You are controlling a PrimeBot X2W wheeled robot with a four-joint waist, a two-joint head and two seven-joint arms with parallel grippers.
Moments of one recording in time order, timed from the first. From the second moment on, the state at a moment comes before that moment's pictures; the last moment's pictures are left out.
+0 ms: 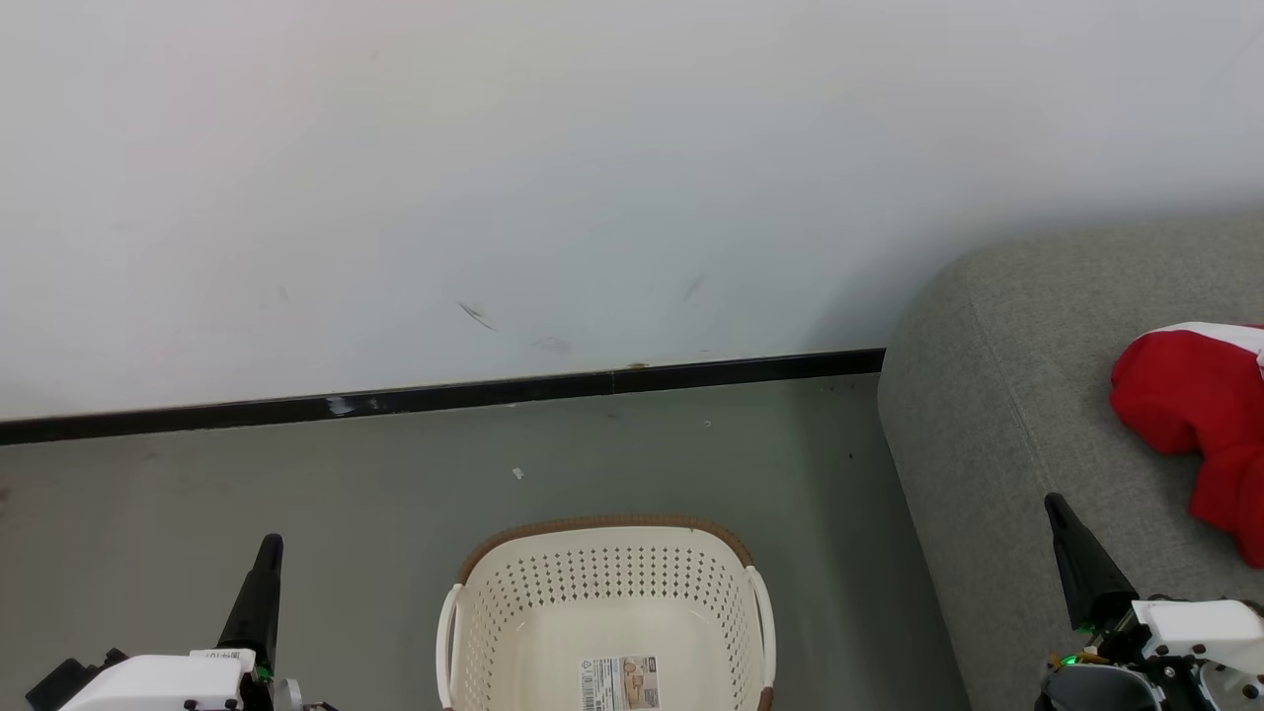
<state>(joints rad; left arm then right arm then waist) -0.07 0.03 0.09 0.27 -1.59 -0.12 0.11 -0.05 -0.09 -0.06 0.26 1.66 0.12 0.05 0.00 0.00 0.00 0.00</state>
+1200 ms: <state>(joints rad) -0.07 0.03 0.09 0.27 -1.60 -0.12 0.11 -0.05 -0.09 -0.06 0.26 1.66 0.12 0.05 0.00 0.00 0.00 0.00</state>
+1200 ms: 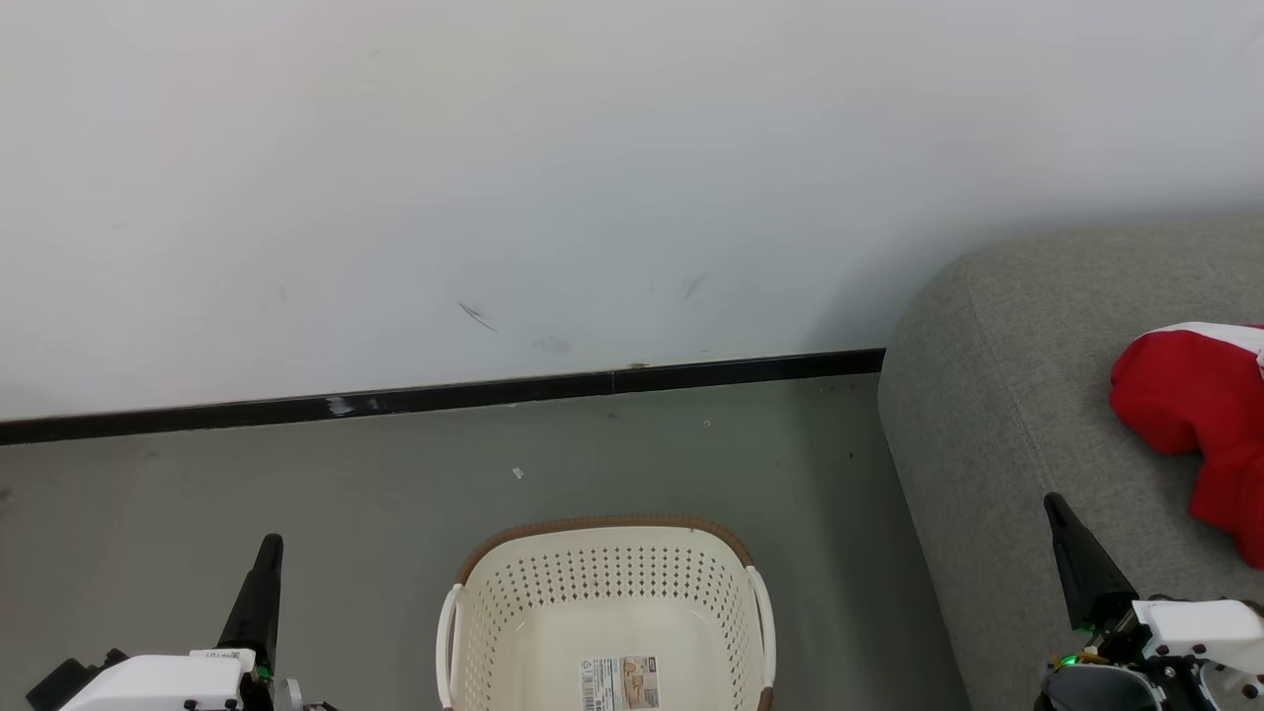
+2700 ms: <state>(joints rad) -0.07 0.03 0.09 0.27 -1.60 -0.12 0.11 -0.05 -0.08 -0.07 0.26 1.66 0.12 0.05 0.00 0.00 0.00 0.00</state>
